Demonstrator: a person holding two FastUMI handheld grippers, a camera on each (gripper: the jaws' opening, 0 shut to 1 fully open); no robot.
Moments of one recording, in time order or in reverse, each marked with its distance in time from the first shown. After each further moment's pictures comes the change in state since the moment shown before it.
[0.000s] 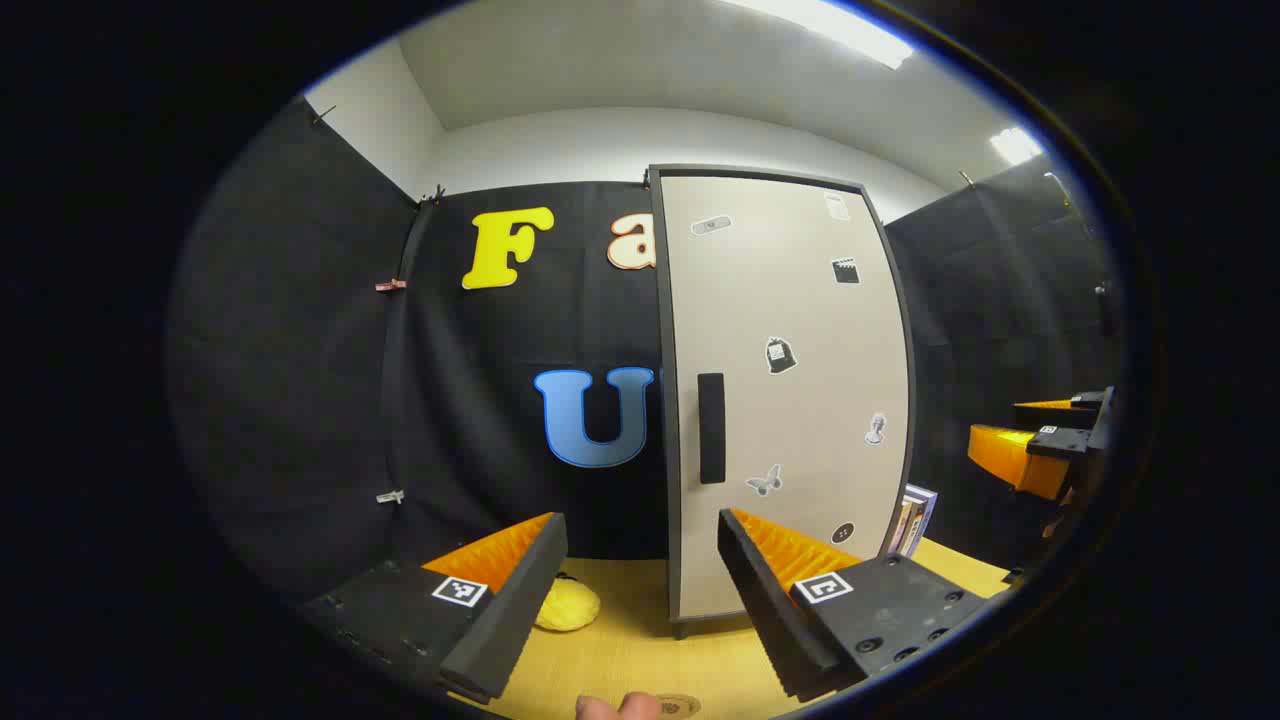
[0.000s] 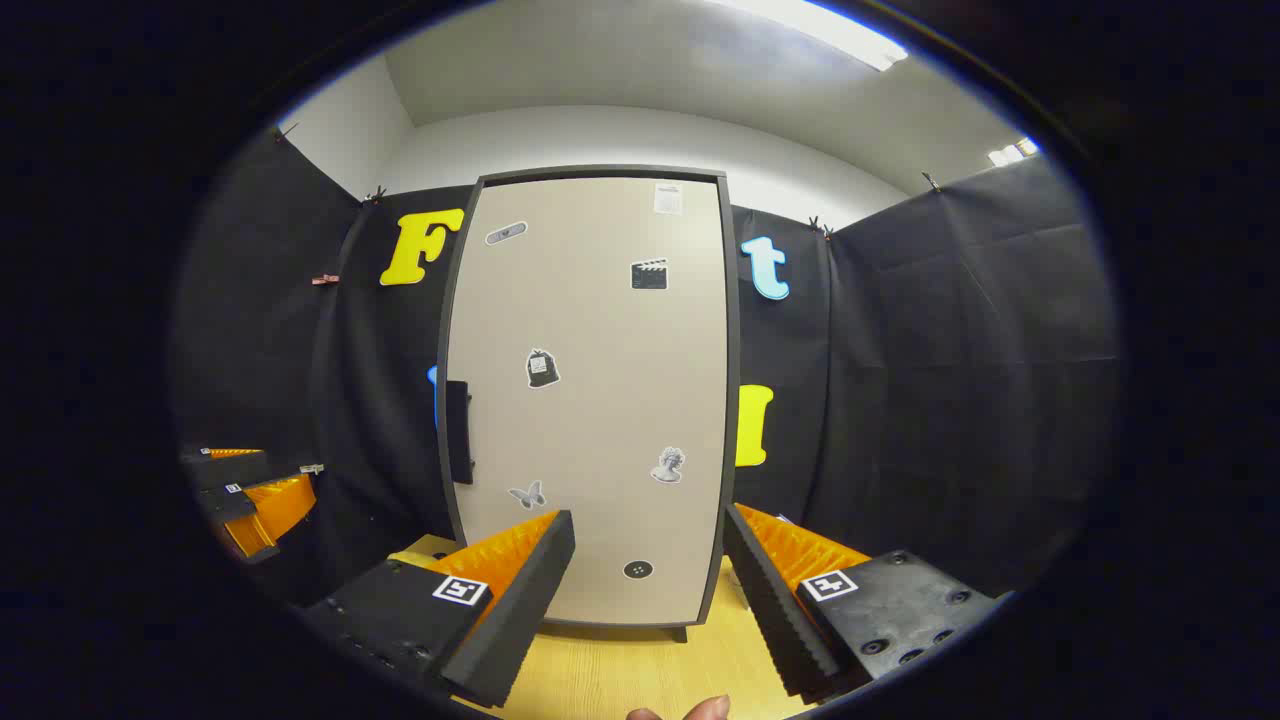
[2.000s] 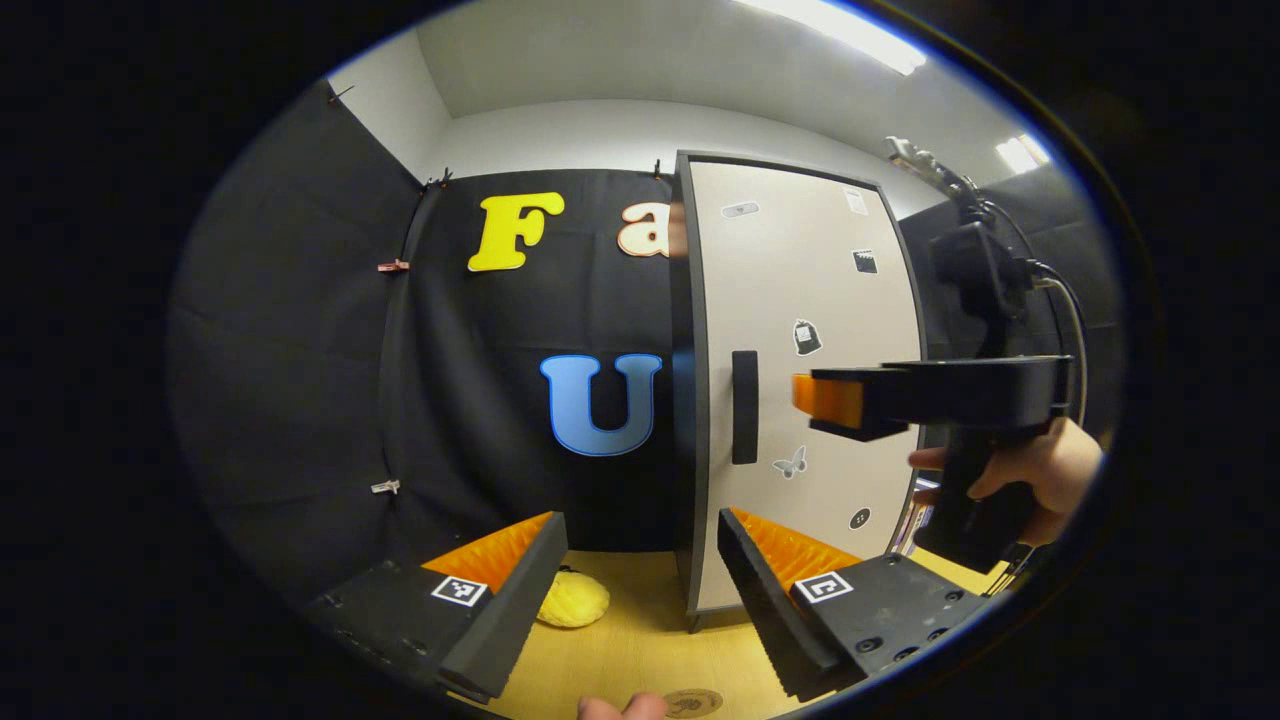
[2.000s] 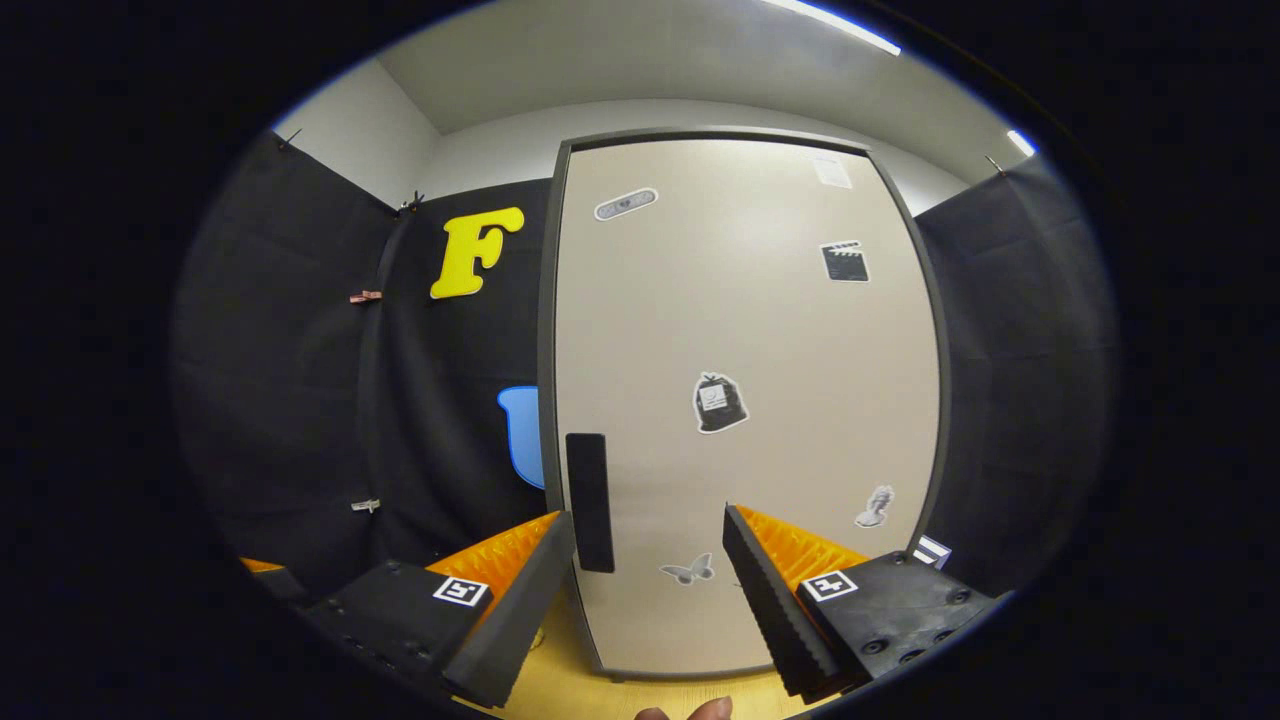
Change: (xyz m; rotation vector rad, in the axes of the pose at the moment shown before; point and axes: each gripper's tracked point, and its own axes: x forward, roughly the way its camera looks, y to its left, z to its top) left arm 0.005 0.056 -0.027 -0.028 0.016 -0.013; right arm 0.130 0.186 0.014 0.071 -0.003 0.172
